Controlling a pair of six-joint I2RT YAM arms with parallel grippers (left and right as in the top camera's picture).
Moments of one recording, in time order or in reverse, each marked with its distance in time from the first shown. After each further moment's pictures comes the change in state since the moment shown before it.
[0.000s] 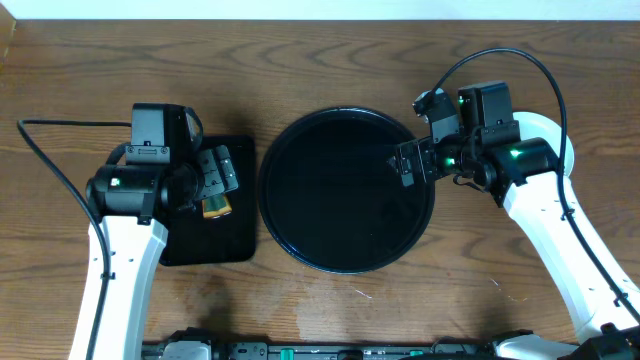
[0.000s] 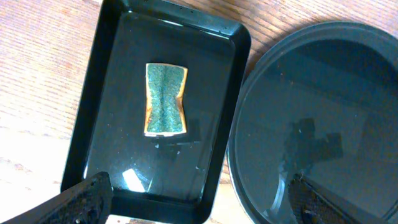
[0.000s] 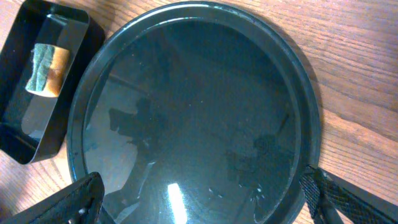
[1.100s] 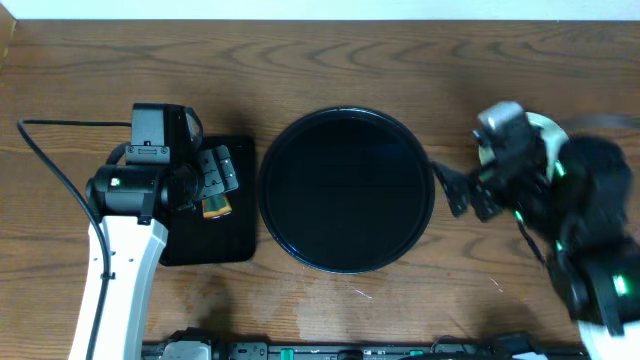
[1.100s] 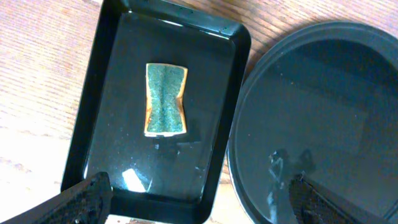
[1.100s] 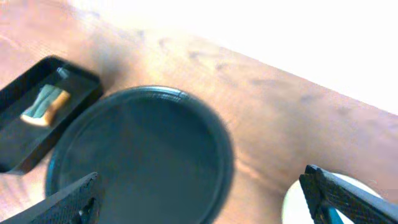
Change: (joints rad) left arm 0.000 0.000 0.000 0.000 0.000 0.000; right arm -0.061 -0.550 -0.042 -0.048 0.119 -0.200
